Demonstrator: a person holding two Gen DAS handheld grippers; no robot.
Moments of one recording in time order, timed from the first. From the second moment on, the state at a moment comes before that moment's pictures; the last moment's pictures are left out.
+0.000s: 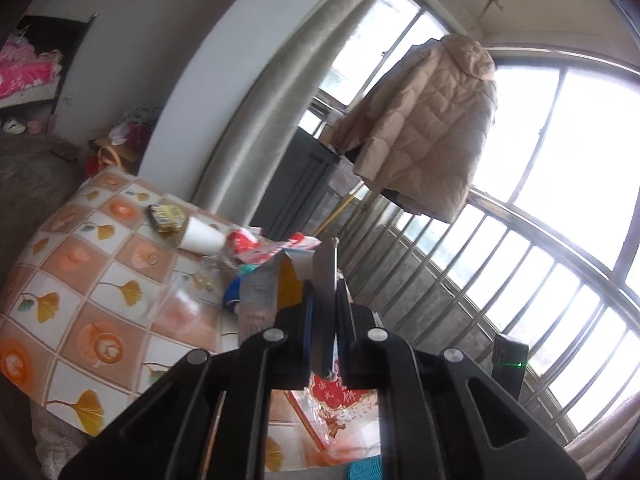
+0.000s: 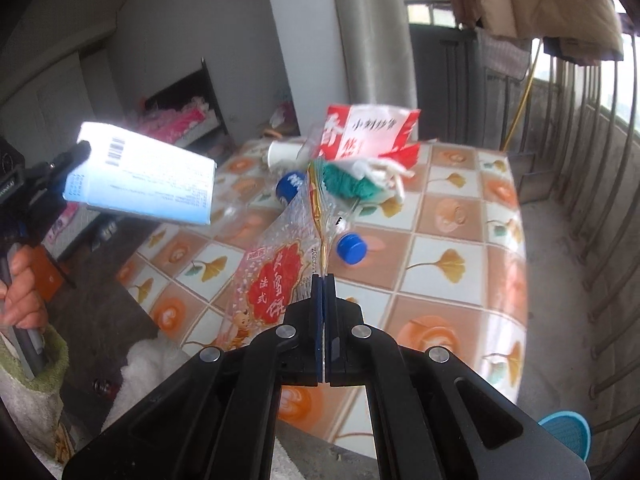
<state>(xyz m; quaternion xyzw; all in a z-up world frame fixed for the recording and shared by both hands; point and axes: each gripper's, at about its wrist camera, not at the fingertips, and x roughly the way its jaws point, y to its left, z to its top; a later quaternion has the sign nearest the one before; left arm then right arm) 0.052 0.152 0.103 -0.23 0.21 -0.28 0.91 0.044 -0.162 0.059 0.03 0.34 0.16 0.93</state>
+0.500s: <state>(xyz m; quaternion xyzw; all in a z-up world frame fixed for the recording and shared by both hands) 0.072 -0.125 0.093 -0.14 0.34 -0.48 0.80 -0.032 -0.357 0.059 0.08 0.31 -0.10 0.94</state>
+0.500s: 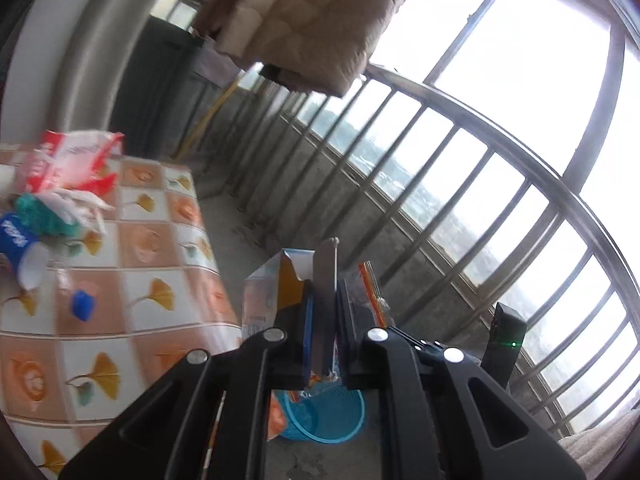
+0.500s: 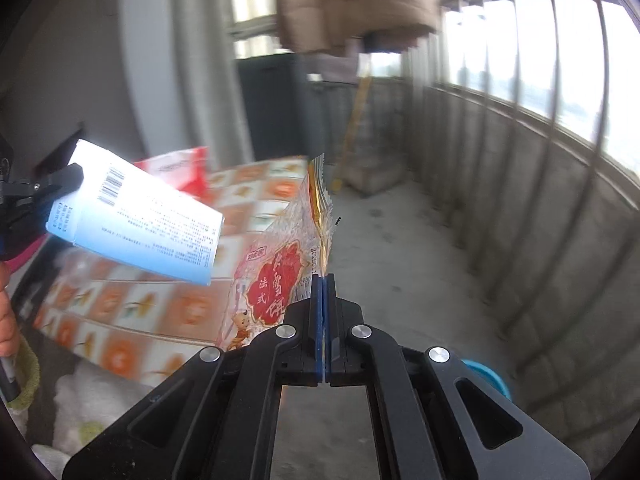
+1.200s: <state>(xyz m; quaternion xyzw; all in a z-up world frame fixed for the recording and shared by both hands) 0.038 -0.451 -0.128 0.02 0.58 -0.52 0.63 -0.054 -0.560 -0.131 0.19 0.51 -0.33 0.77</state>
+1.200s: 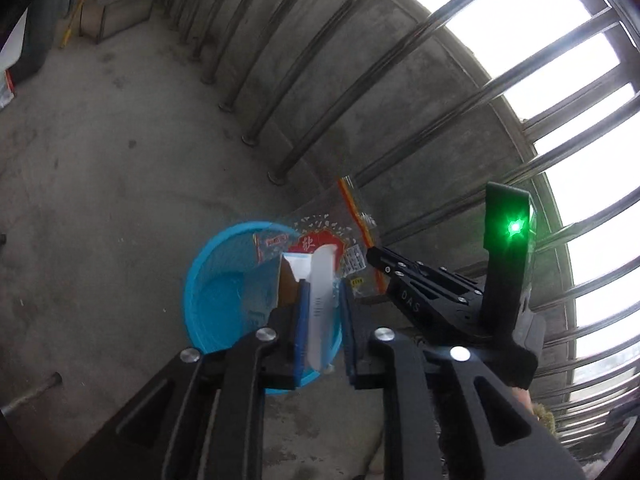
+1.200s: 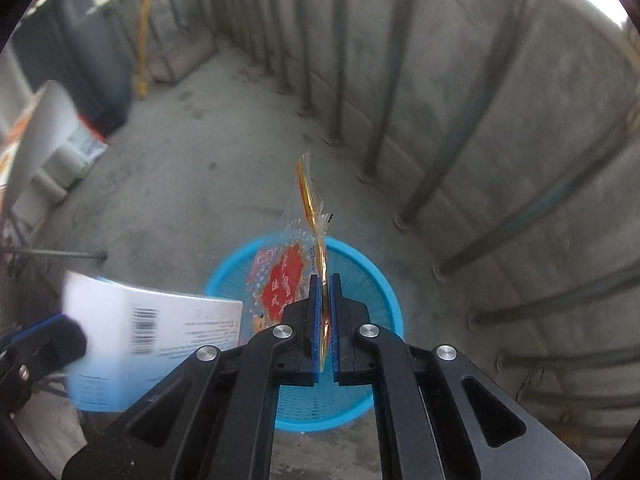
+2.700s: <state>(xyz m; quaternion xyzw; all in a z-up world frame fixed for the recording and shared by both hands) 0.110 0.146 -0.003 -0.19 0.37 -0.16 0.90 0.122 -0.181 0.036 0.05 0.40 0.16 0.90</state>
